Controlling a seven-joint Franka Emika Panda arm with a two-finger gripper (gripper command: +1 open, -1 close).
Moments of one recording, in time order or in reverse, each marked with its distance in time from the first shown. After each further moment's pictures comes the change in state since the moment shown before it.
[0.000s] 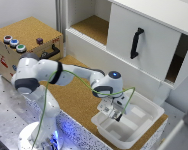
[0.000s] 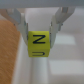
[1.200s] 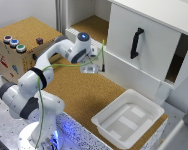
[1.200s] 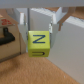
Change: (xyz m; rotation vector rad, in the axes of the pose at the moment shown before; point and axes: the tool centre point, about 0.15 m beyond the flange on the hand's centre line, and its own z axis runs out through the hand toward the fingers) arm 0.127 -0.385 -0.112 0.291 0.322 -0.789
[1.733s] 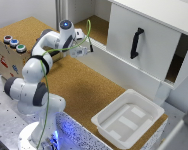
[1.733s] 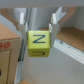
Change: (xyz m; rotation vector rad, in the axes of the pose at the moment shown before) arm 0.142 0.001 0.045 -0.120 0.095 -0.005
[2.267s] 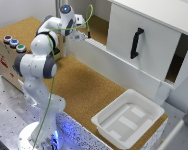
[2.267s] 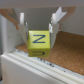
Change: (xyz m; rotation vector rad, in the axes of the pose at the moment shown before) arm 0.112 0.052 0.072 -0.007 -0.027 0.275
